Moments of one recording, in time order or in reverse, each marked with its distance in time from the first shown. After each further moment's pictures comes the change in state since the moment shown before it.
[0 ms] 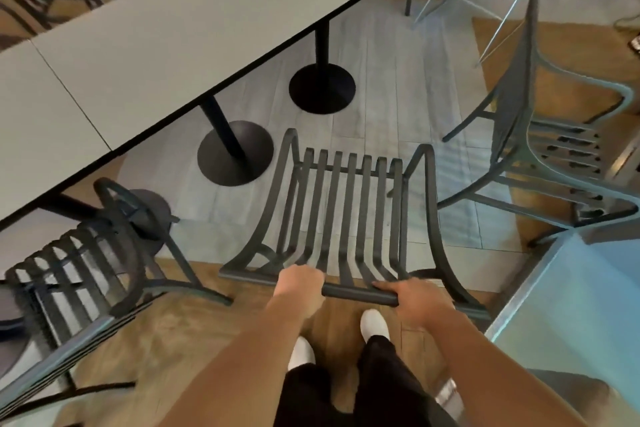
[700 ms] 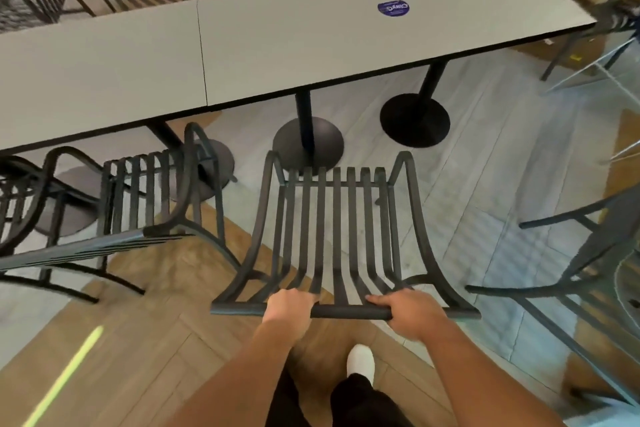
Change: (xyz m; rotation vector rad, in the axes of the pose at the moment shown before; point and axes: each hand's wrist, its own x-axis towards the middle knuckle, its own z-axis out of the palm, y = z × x) left_hand -0.015 0.044 0.002 -0.305 -0.036 -0.404; right_hand 0.082 0.025 -0.076 -0.384 -0.071 -0.361
